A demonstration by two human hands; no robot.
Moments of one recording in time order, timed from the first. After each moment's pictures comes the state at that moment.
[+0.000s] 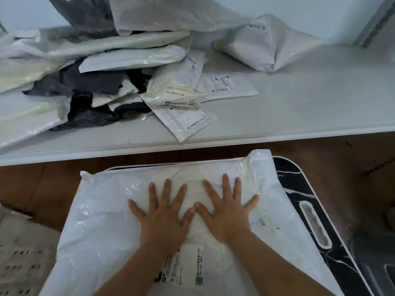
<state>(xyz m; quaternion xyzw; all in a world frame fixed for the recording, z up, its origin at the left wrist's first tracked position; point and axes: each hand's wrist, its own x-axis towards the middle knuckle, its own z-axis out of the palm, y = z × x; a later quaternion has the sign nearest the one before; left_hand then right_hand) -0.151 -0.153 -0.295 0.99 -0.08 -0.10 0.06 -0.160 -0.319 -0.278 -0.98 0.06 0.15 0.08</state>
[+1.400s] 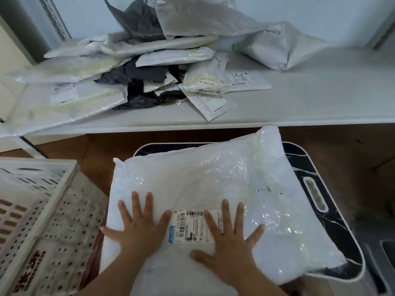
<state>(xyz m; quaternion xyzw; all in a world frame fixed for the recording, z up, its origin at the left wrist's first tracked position) -0.259 -0.044 -0.268 0.96 0.16 -0.22 0.06 -0.319 -0.246 -0.269 -0.98 0.01 0.18 0.05</state>
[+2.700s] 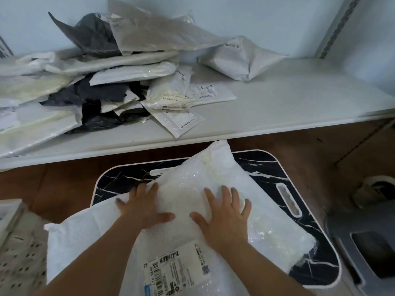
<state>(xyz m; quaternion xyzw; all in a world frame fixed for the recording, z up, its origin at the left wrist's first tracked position) -0.139 -0.100 -0.240 0.97 -0.06 -0.24 0.01 -0.243 -0.289 -0.228 -0.99 0.12 0.09 0.08</state>
